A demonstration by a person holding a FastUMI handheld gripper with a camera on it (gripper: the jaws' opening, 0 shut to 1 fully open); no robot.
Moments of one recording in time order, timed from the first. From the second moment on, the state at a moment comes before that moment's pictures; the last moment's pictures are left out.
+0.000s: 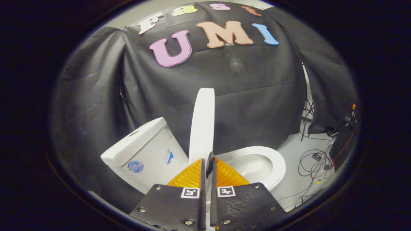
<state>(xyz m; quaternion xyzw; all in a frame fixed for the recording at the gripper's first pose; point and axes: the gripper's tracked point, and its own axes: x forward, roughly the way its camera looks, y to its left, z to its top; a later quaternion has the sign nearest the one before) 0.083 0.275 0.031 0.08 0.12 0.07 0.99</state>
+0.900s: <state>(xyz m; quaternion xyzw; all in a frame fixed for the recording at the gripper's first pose) 0.070 0.334 0.042 0.04 0.09 0.11 0.99</state>
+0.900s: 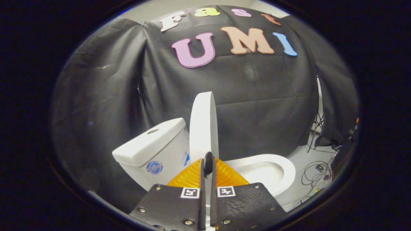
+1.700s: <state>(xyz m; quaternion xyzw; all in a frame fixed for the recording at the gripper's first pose) 0.069 0.400 0.039 0.05 0.07 0.19 0.98</state>
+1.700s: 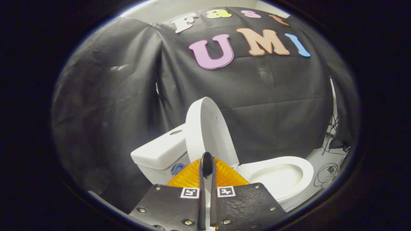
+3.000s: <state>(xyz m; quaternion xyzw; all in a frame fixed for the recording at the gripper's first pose) 0.064 0.430 0.027 0.08 0.09 0.25 0.96</state>
